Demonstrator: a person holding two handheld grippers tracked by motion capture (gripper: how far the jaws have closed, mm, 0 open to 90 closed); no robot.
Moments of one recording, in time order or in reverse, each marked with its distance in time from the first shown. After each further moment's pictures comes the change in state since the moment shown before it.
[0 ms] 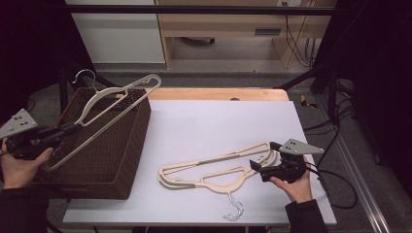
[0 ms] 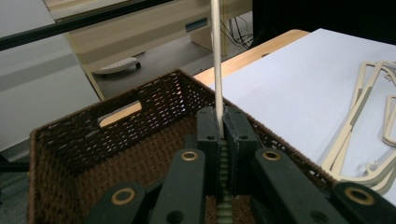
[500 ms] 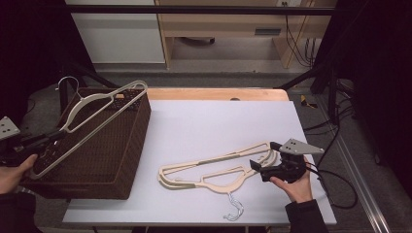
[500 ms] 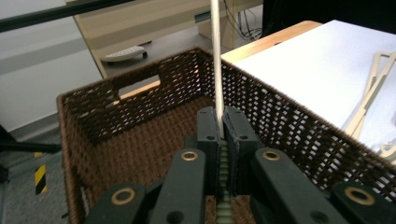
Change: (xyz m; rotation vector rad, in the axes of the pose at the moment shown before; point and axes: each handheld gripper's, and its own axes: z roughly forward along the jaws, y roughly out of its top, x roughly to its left) left arm 0.025 -0.030 -0.018 0.025 0.017 -0.047; right arm 0.000 0.000 -0.001 0.001 -0.003 0.003
